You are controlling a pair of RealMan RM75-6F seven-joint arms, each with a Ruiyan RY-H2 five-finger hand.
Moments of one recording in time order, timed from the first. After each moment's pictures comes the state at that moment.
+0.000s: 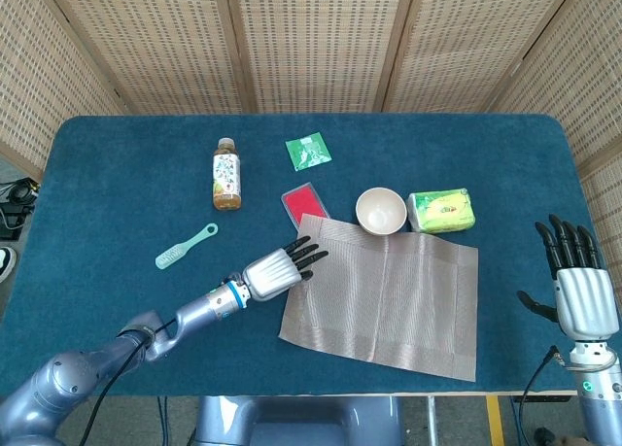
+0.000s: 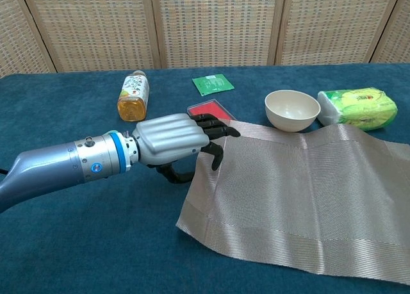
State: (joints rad) left arm -0.98 -1.94 0.08 -0.71 1.76 1.04 -0.13; right arm 0.17 -1.17 0.14 -1.53 -1.48 1.53 0.00
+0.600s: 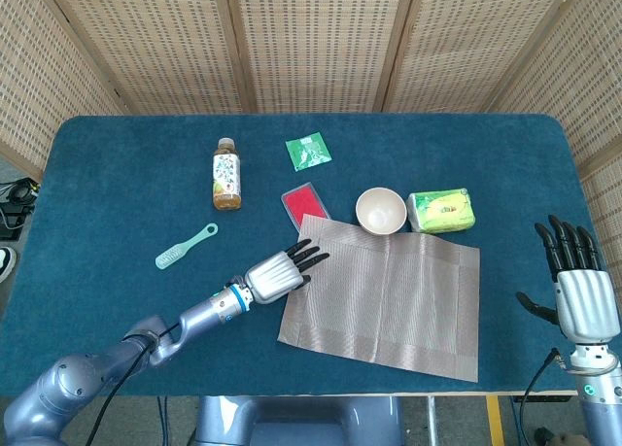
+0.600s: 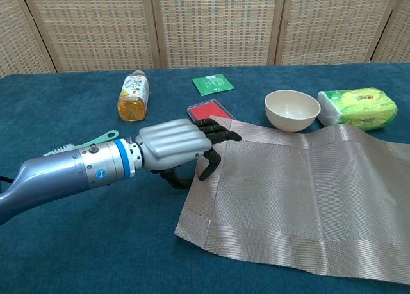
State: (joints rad) left arm -0.97 -1.97 0.08 -0.69 1.73 1.03 -0.14; right arm 0.16 -1.16 0.14 -1.56 -1.50 1.54 0.01
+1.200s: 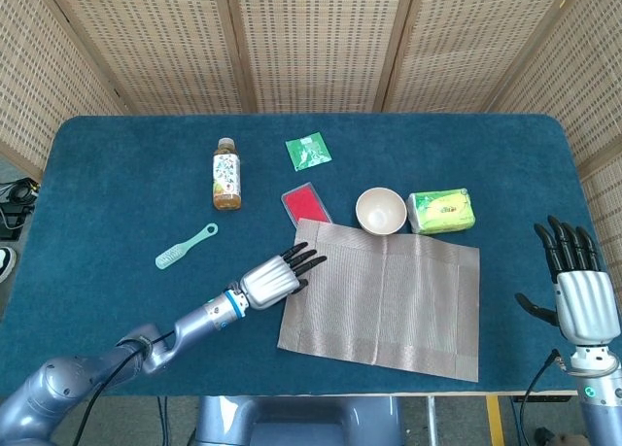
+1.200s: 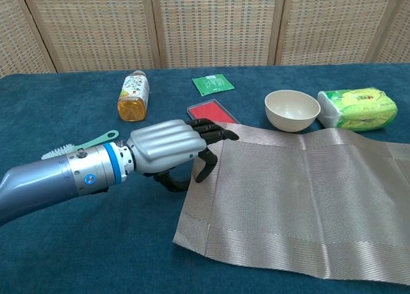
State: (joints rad) left arm -0.93 -1.92 0.08 -0.81 1.71 1.06 -0.08; right arm 0.16 -1.15 0.14 -1.57 -1.52 1.55 0.01
